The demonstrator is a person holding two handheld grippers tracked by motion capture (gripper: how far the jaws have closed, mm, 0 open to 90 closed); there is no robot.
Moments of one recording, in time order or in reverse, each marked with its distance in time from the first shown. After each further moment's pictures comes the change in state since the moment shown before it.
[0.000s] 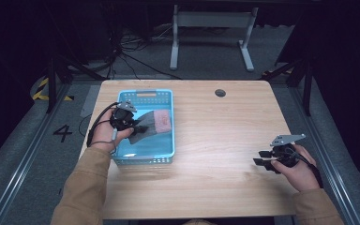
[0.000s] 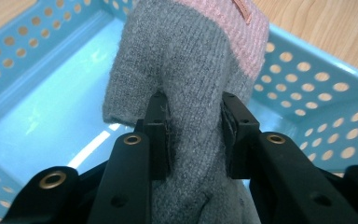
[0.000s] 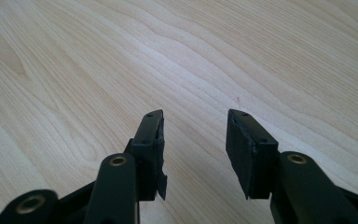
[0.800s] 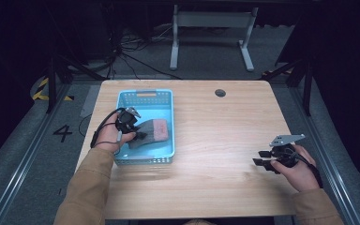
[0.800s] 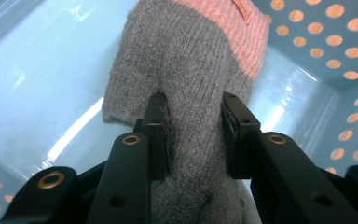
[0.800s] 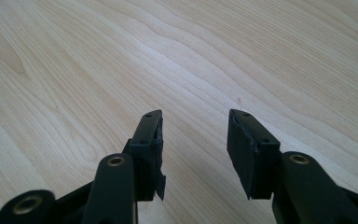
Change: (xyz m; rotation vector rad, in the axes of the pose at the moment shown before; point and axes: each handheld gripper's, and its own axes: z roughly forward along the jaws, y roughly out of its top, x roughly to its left) left arm 0.011 -0.011 0.029 0.143 0.002 -0.023; right arm 0.001 0.000 0.001 -0.003 -0.002 -0.008
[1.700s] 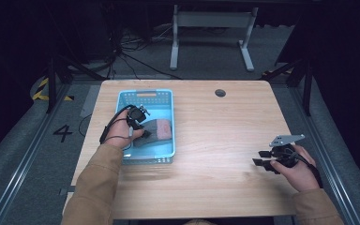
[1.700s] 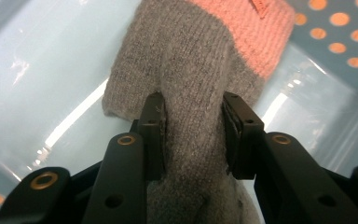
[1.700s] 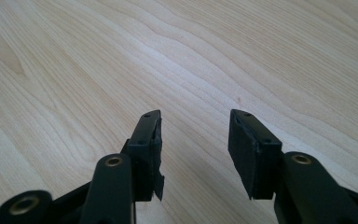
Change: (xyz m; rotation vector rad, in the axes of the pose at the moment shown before) left arm -0.003 0.027 0.019 0.142 0.069 -0.034; right arm 0.000 -0.001 0.001 -0.001 -0.004 -0.002
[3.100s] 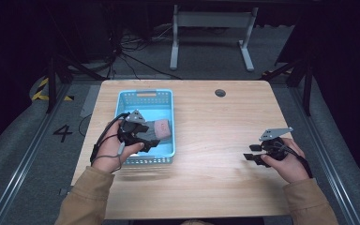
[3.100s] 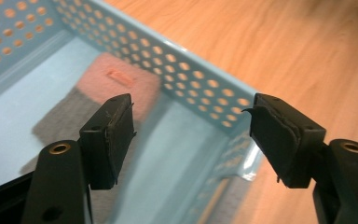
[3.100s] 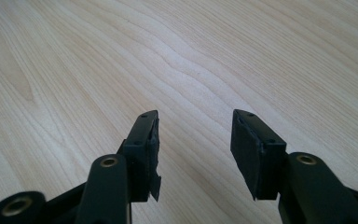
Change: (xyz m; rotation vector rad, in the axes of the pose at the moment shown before) left arm -0.080 -0.029 -0.071 -0.340 -0.052 0.042; right arm 0.005 0.028 0.016 -0.008 0.036 -0.061
